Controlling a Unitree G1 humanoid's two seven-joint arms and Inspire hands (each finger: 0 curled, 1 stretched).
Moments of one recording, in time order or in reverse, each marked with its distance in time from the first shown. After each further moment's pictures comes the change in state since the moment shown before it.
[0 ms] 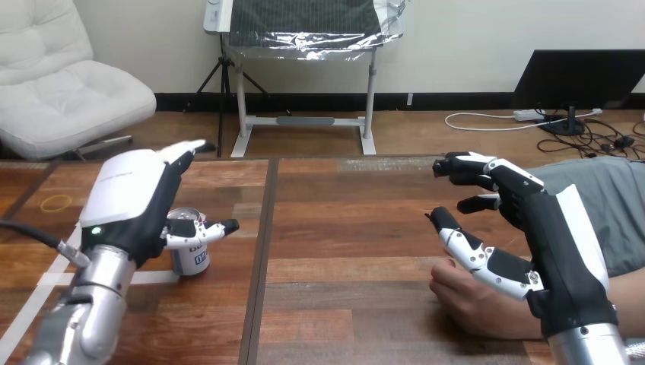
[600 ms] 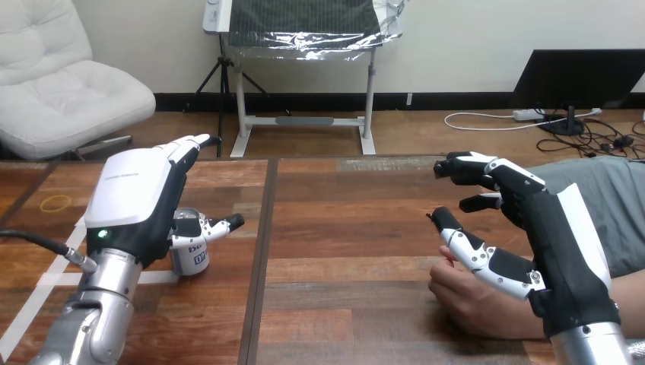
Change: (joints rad) left arm -0.017 0.000 -0.037 0.048 0.043 -0.018 0.111; right arm -0.003 -0.012 -0.006 0.000 0.000 0.000 0.011
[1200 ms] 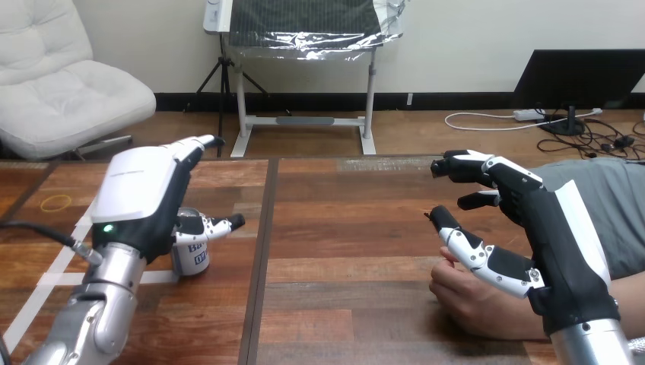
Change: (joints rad) left arm -0.063 0.001 -0.027 0.092 -0.009 -0.018 -0.030; right arm -0.011 -0.012 0.001 0.000 0.000 0.000 0.007
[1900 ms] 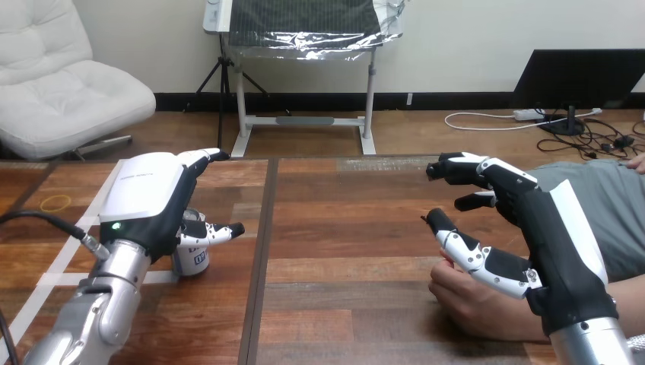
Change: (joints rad) left arm -0.075 -0.005 -0.036 0.133 -0.001 -0.009 -0.017; right arm -0.003 -0.012 0.000 0.000 0.000 0.012 0.021
